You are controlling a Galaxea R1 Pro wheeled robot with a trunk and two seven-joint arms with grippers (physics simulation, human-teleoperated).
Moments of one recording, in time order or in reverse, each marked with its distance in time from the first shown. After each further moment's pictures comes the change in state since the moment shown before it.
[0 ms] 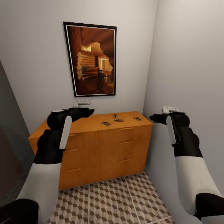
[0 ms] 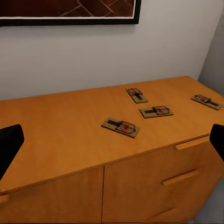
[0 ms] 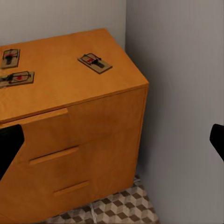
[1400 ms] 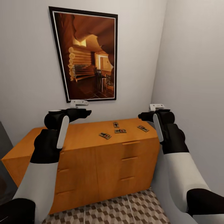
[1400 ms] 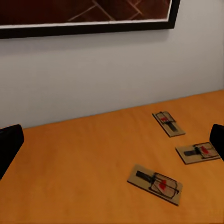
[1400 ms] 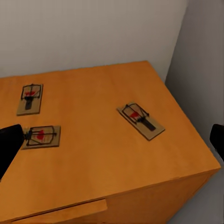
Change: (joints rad) left arm -0.004 0.036 0.001 0.005 0.004 0.031 -0.002; right arm -0.041 0.088 0.101 0.043 0.006 0.000 -0.028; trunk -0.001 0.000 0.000
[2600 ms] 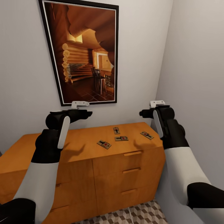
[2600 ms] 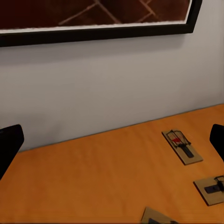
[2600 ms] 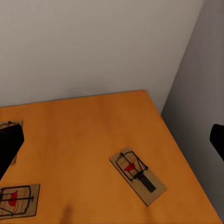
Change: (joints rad) left arm 0.001 -0.003 -0.002 0.021 0.011 0.002 -0.001; right arm -0.056 -0.015 0.018 0.052 0.026 0.000 0.007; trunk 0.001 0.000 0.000
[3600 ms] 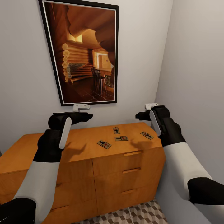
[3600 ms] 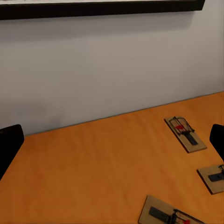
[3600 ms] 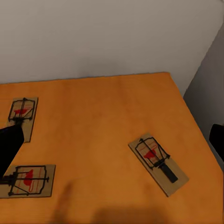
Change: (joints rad) left arm -0.001 0.001 0.001 0.062 0.005 -0.001 0.000; right arm -0.042 -0.022 0.071 0.134 -0.098 0.001 0.007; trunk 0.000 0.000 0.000
